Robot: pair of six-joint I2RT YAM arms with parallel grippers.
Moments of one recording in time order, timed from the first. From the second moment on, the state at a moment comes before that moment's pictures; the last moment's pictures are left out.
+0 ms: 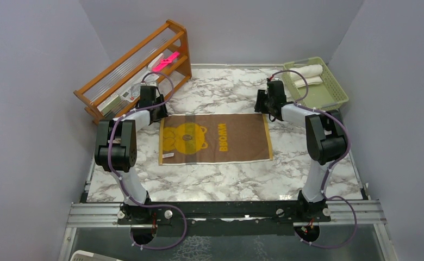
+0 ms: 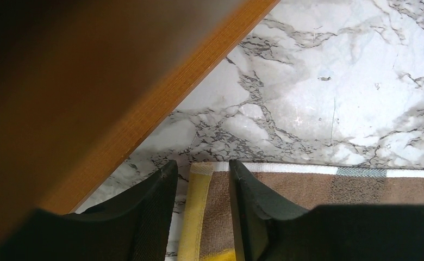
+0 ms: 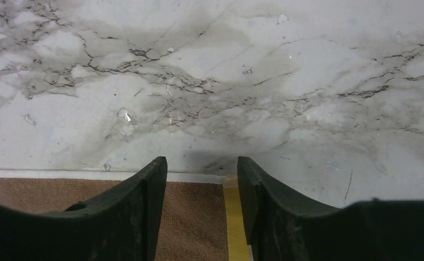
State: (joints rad) left arm -0.04 1.82 1.05 -0.01 0.02 -0.27; right arm 0.24 1.93 1.17 0.05 0.07 0.27
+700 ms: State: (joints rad) left arm -0.04 1.83 1.05 0.00 -0.03 -0.27; right arm 0.24 1.94 1.18 -0.03 0.11 0.27
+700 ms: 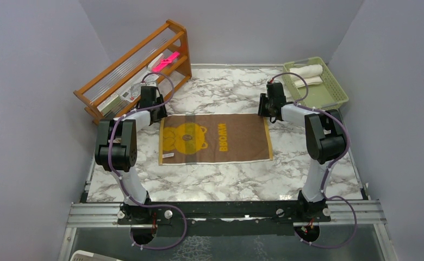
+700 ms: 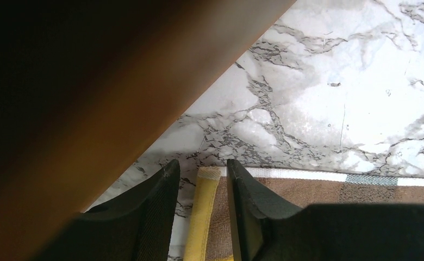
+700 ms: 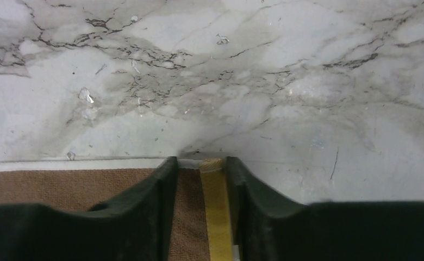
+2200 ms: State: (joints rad) left arm -0.13 1.85 1.00 0.11 -0.06 -0.26; right arm 0.14 1.89 1.10 -0.04 -0.03 0.31
